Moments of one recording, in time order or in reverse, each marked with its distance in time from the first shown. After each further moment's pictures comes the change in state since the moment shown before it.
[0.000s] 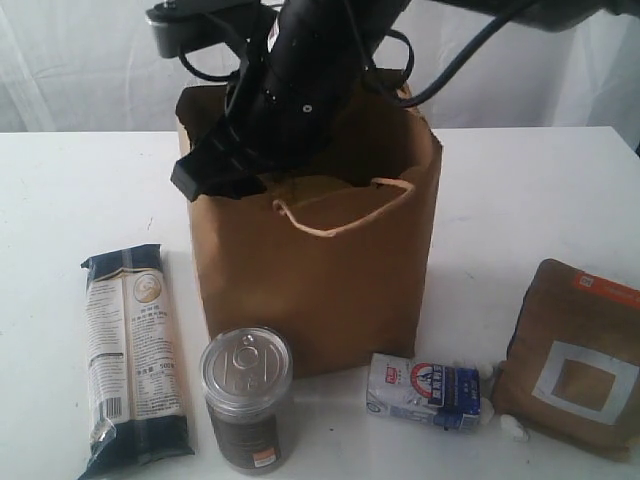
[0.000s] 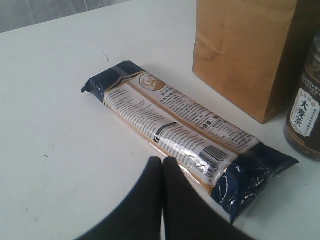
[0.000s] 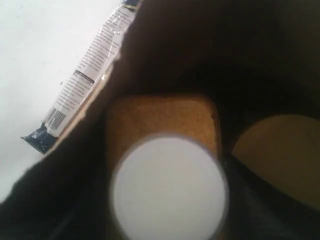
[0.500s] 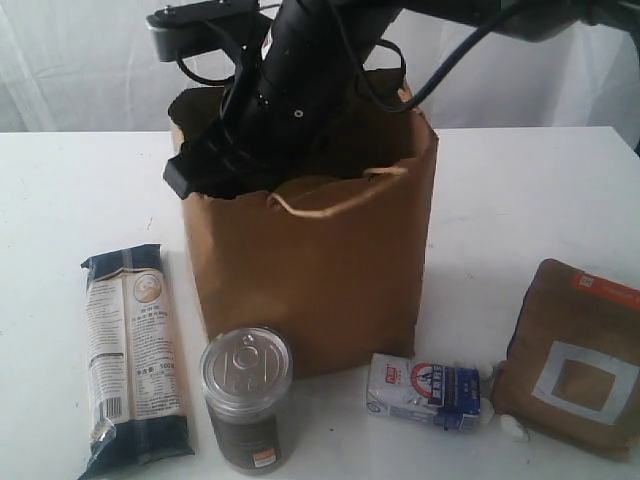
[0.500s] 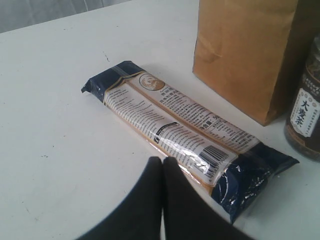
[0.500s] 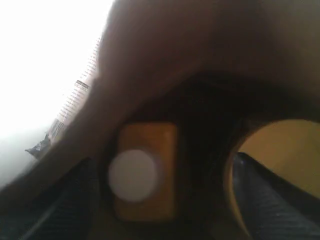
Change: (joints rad) left arm 0.000 0.000 0.000 0.000 0.000 0.000; right arm 0.000 0.016 -0.005 0.007 -0.019 0.036
